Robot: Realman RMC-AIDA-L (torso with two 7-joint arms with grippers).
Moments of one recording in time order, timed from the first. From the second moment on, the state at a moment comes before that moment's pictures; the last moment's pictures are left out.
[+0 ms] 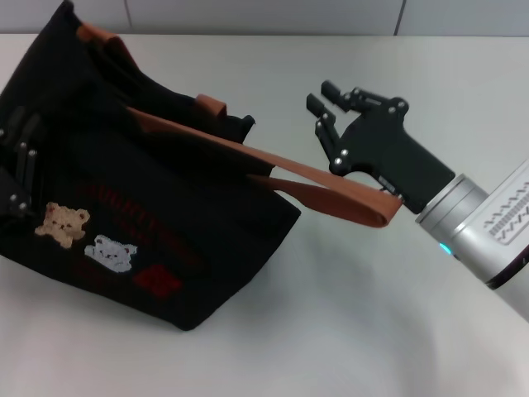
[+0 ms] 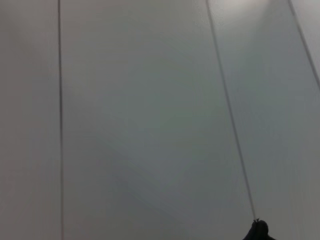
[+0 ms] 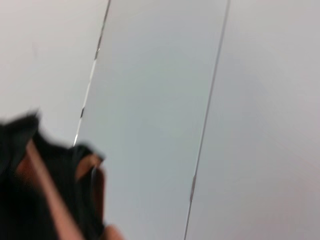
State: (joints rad) left arm -0.21 -2.07 0.61 0.13 1.23 1.81 -0.35; right arm 0.54 2.08 0.32 0.34 -2.25 -1.25 -0.04
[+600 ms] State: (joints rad) left arm -0.16 -2.07 0.54 0.07 1.23 1.60 -0.40; right arm 0.56 2.08 0.39 0.19 -2.24 -1.39 0.27
